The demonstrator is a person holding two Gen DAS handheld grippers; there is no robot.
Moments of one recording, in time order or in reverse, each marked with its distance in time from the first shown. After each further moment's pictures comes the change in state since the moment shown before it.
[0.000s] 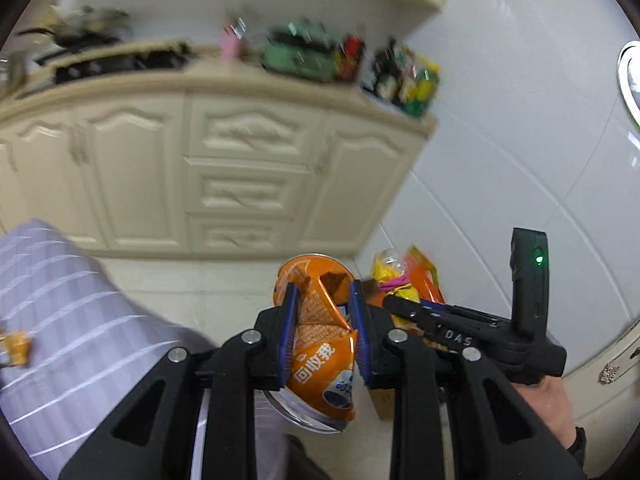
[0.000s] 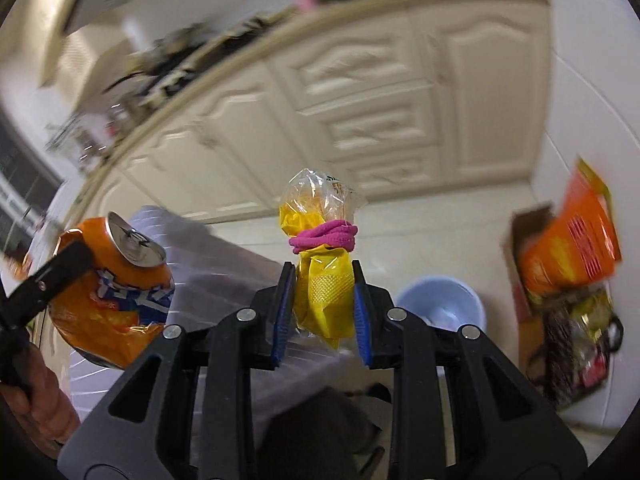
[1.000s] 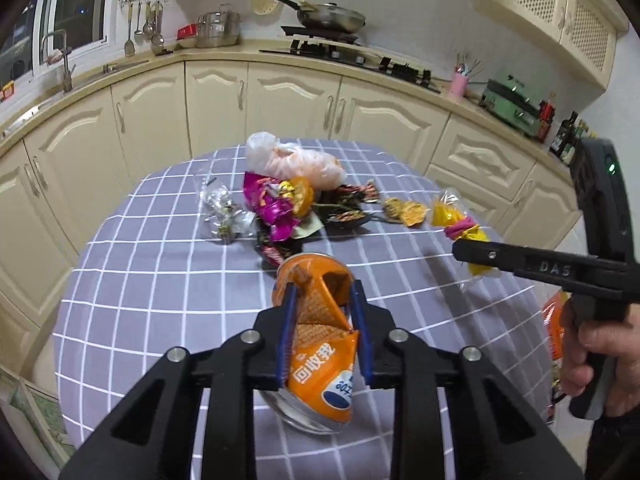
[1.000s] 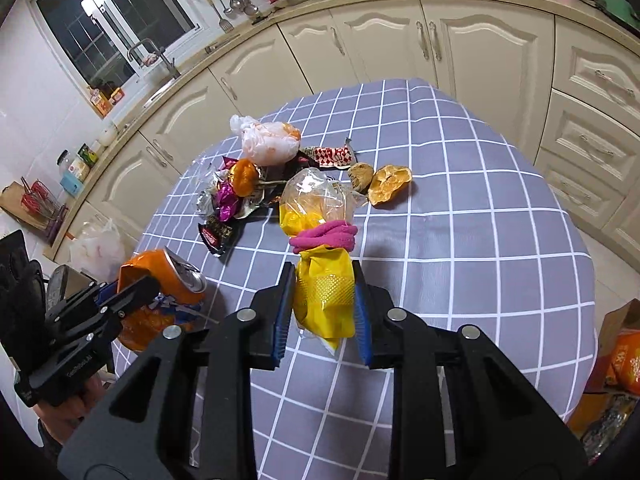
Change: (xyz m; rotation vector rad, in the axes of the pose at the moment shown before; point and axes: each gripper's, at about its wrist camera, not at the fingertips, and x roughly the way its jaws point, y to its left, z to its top) left arm -0.269 0.223 -0.180 -0.356 -0.145 0.540; right arm 0.065 0.362 -0.119 -0.542 0.232 0.347
